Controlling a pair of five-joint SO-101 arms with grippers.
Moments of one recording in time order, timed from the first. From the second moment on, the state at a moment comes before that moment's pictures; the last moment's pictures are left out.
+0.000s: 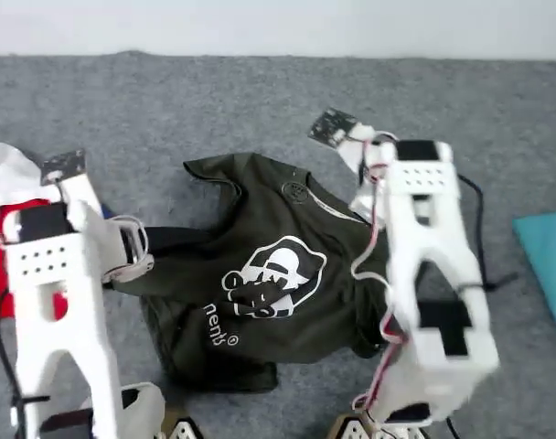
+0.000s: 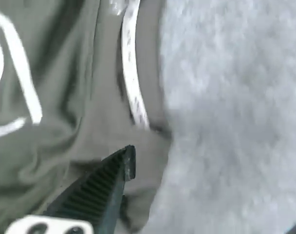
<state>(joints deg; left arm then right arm) -16.9 -24.0 25.6 98.9 16.9 -4.9 16.4 -5.3 72.9 47.6</state>
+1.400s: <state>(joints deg) -19.5 -25.5 28.4 98.9 16.9 -13.3 74.3 -87.6 96.8 42.2</state>
